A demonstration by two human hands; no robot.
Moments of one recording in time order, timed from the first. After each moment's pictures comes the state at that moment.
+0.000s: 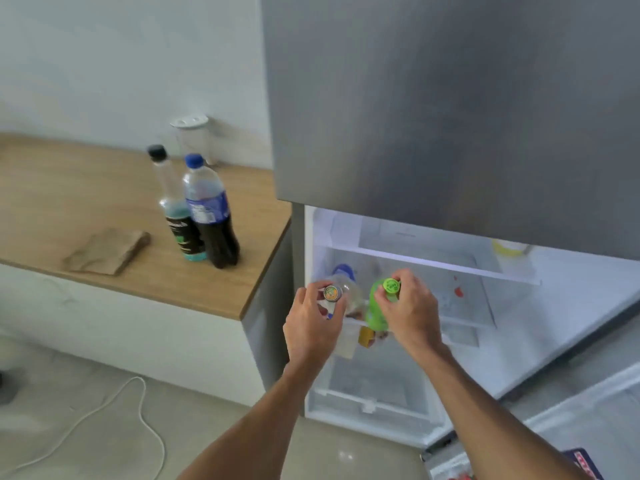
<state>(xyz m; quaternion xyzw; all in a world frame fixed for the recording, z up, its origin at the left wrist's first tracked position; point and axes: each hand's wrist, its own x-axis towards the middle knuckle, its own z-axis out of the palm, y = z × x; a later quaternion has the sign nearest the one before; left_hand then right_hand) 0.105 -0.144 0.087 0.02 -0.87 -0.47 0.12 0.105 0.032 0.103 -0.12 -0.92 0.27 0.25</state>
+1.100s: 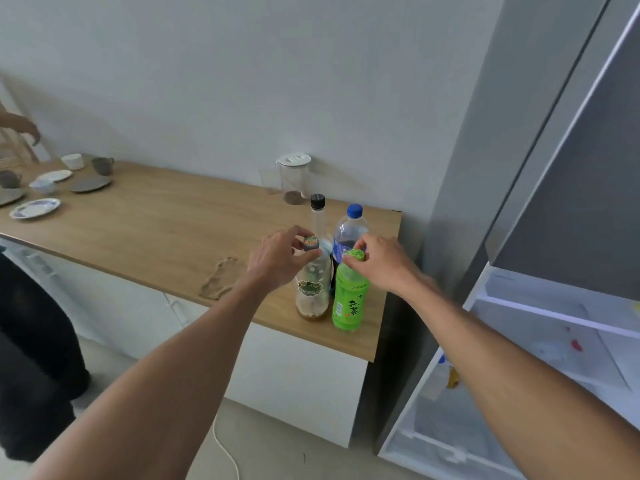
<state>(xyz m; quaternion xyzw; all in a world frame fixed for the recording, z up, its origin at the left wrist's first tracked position) -0.057 -0.493 0.234 -0.08 -0.94 -0.33 0.10 -0.030 -0.272 0.254 0.06 -0.97 0.24 0.06</state>
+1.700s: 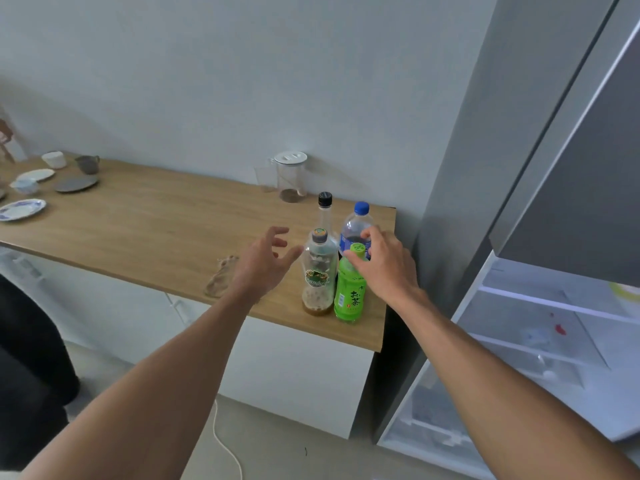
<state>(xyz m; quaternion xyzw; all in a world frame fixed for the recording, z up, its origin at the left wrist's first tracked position) -0.044 -0.545 0.224 -0.05 -0.91 -0.39 0.08 0.002 -0.311 0.250 -0.02 -0.96 0.21 0.18</state>
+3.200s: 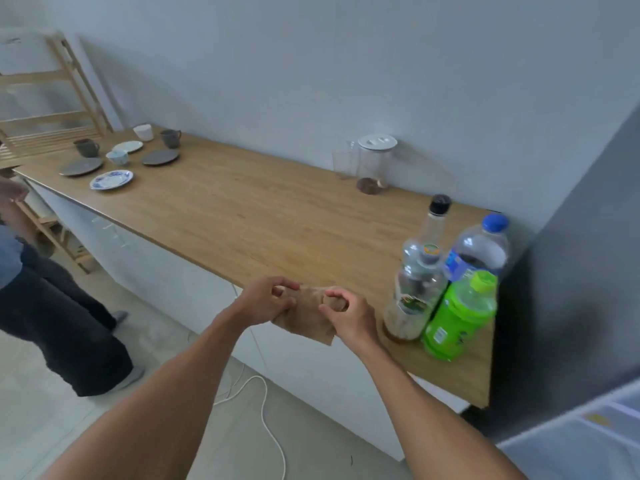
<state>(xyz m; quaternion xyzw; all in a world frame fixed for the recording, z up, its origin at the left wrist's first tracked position) -0.094 -0.708 0.132 0.05 -0.91 -0.38 -0.14 -0.087 -0.498 0.091 -0.02 -0.85 0.52 -0.04</state>
